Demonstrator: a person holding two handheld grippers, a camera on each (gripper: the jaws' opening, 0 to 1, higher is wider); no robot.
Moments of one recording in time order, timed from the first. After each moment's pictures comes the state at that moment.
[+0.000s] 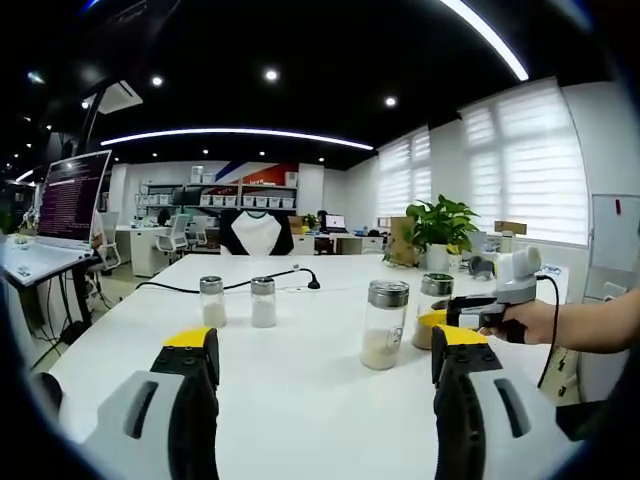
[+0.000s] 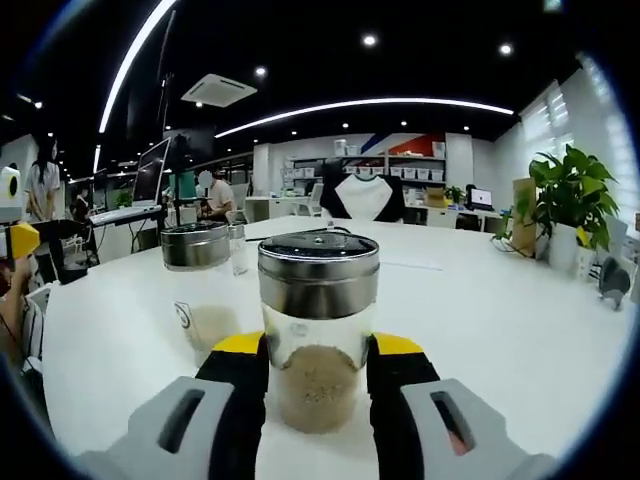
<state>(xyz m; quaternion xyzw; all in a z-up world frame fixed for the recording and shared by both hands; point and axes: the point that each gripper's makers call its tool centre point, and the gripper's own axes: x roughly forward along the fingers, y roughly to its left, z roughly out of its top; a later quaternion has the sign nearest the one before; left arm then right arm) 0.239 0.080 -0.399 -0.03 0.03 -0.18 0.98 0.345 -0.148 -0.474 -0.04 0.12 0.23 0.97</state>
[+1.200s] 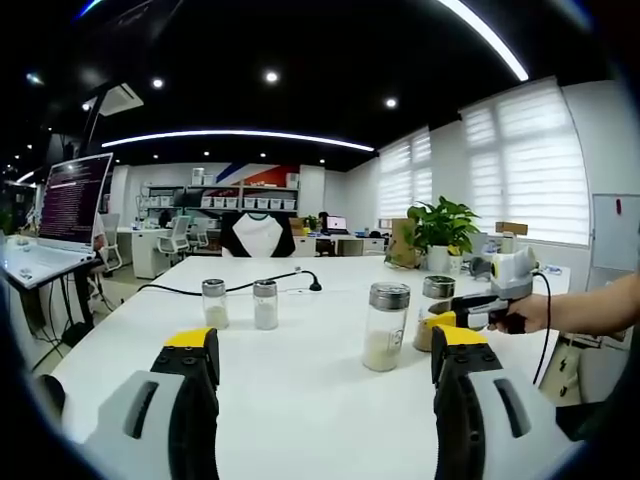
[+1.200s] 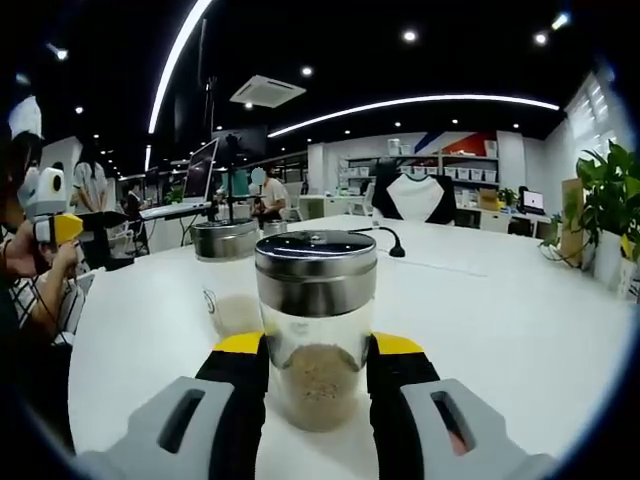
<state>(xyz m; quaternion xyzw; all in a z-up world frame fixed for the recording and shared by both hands) 0.237 0.083 -0.396 -0.02 0.02 -0.18 0.98 0.339 -0.144 -0.474 -0.04 0.11 0.36 0.93</state>
